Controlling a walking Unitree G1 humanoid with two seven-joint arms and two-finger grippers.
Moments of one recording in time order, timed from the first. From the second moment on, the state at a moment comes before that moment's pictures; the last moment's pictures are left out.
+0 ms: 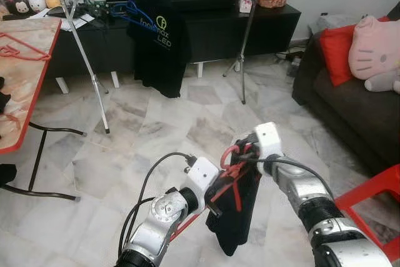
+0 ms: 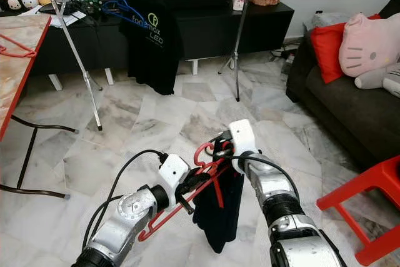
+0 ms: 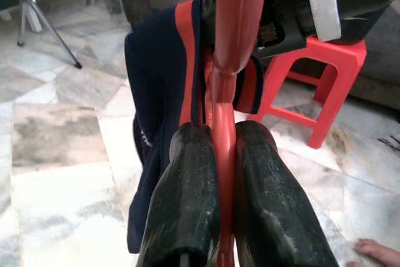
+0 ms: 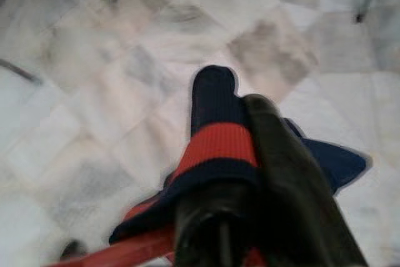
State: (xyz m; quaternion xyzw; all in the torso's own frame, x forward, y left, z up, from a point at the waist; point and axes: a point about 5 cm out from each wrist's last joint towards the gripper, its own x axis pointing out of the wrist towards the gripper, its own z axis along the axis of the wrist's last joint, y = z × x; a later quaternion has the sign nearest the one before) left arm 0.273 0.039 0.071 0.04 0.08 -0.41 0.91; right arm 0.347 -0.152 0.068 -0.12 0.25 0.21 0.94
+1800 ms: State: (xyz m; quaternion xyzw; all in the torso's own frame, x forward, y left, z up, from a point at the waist) left arm 0.289 0.052 0.107 -0.05 0.00 -0.35 0.94; right arm 0.341 -0.169 0.078 0.05 0.15 0.11 0.98
